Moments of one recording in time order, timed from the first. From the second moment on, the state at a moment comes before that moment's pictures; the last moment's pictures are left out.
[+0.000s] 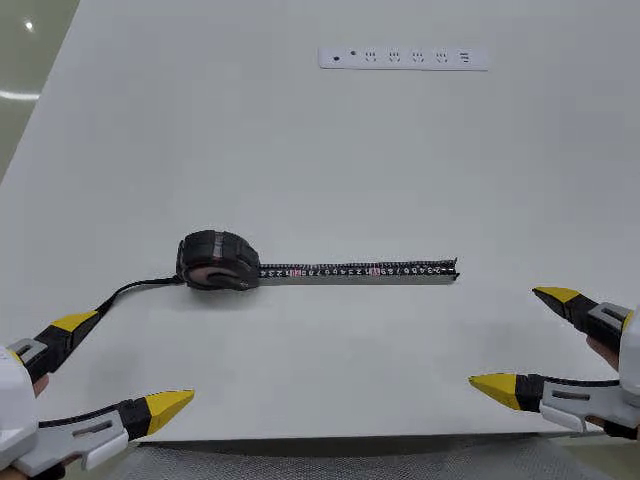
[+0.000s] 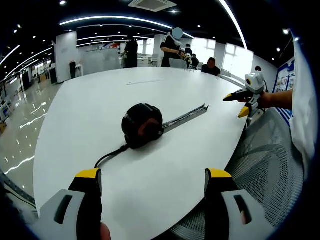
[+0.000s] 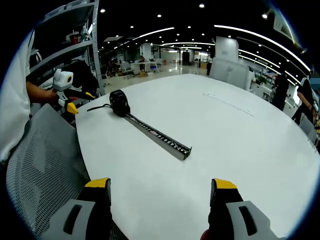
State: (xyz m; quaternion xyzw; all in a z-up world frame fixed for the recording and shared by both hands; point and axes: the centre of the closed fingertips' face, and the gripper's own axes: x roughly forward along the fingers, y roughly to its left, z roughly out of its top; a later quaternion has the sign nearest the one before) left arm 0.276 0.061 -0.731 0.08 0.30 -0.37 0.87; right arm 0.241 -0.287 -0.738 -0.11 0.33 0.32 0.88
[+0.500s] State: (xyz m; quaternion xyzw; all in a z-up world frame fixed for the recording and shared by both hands) left arm 0.273 0.061 -0.735 0.08 0.31 -0.37 0.87; right arm 0.239 -0.289 -0.746 -0.11 0.33 0.33 0.88
